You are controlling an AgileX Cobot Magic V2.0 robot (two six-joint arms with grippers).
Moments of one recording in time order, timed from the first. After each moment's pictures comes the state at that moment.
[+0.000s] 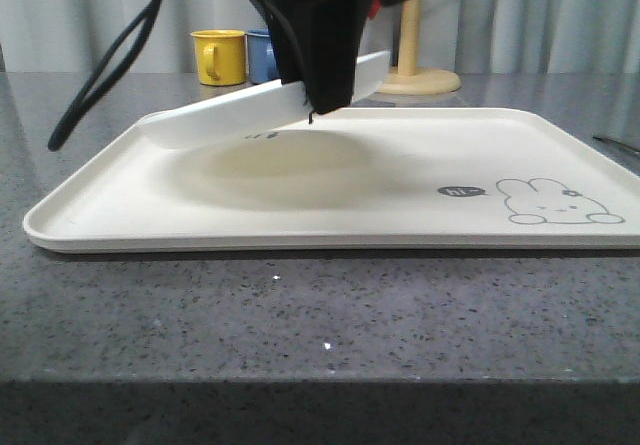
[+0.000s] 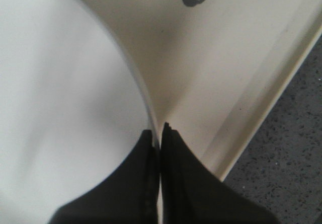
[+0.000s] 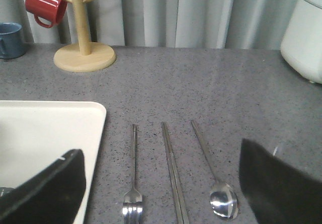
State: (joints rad) left arm -0.87 1.83 -1.74 0.09 1.25 0.16; right arm -0.05 0.36 -0.59 -0.03 0.52 0.05
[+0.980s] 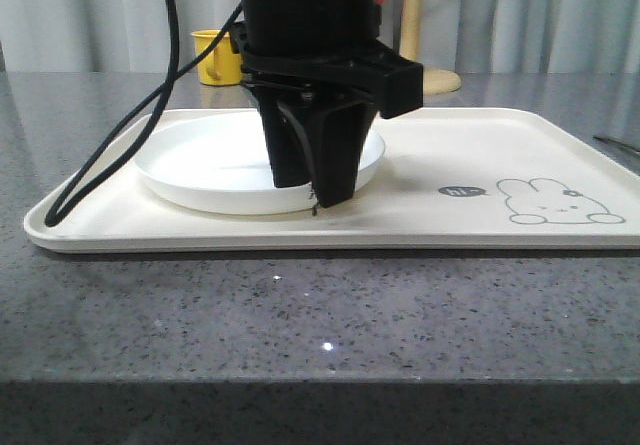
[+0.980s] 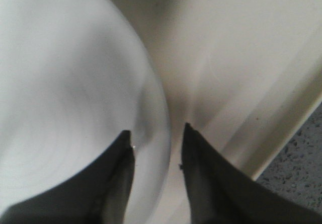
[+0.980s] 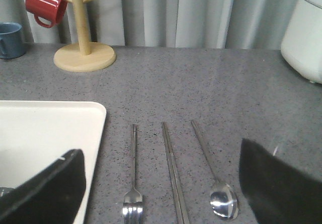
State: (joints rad) left arm -0.84 1.91 -1.70 0.00 1.23 0.16; right arm -0.05 0.36 -0.59 -0.03 0.52 0.05
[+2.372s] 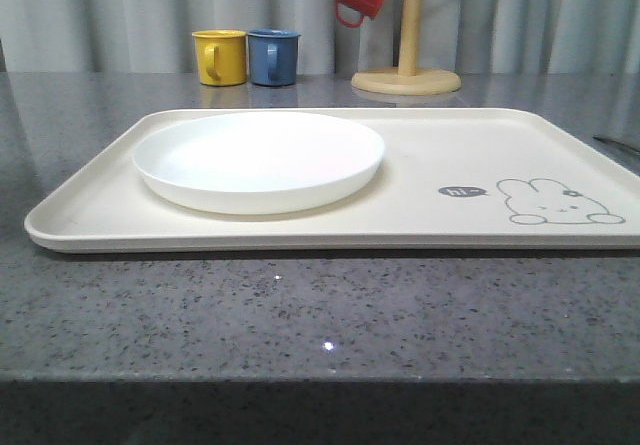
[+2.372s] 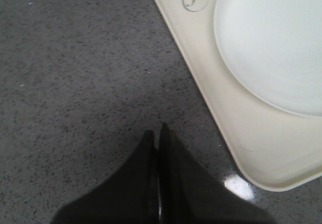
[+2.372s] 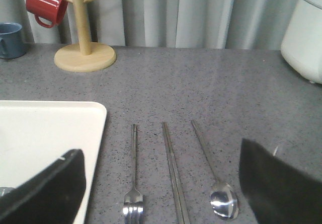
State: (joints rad) left arm -0.27 1.13 -1.06 -0.03 0.88 0.14; right arm -0.05 0.36 -0.59 -0.03 0.52 0.05
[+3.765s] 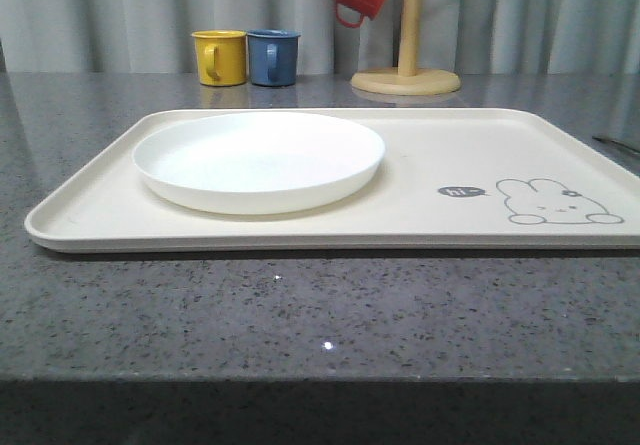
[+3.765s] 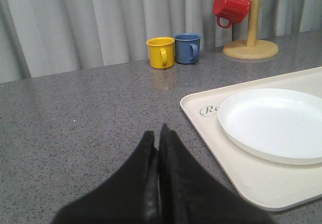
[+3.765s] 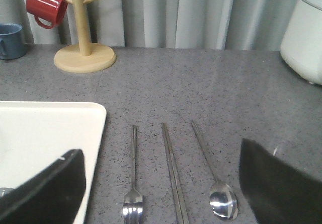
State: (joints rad) left arm -0.23 0.16 -0.36 -0.06 0.36 0.14; right arm -0.05 0.36 -0.59 -0.03 0.52 0.05
